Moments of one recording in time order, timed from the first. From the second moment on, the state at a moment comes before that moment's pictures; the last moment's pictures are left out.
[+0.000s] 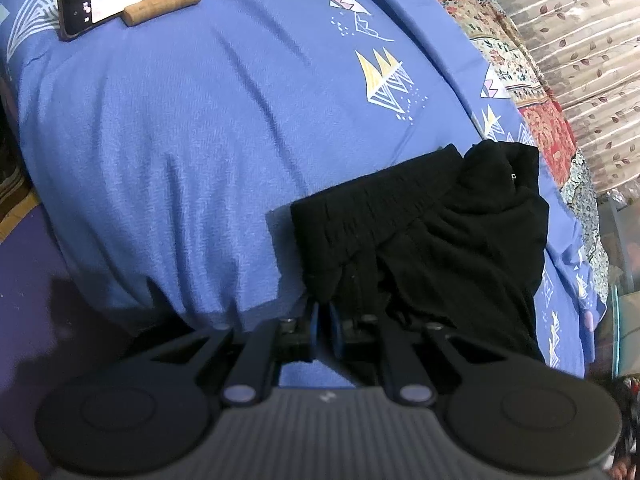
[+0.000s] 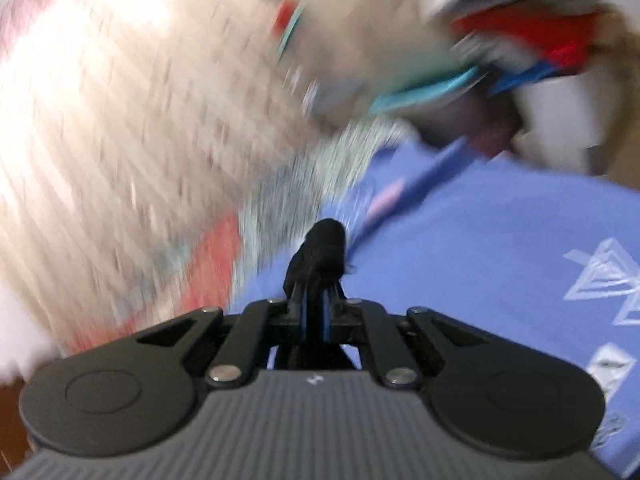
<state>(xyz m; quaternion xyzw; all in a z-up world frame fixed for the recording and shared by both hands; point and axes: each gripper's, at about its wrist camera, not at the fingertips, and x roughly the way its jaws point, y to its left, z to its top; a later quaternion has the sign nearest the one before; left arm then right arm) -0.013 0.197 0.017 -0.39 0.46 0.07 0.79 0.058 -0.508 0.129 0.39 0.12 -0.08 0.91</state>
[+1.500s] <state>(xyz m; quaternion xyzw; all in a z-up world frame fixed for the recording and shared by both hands) 0.252 0.061 0.024 -0.09 0.40 0.00 0.91 0.222 -0.291 0.107 0.13 0.34 0.06 0.93</state>
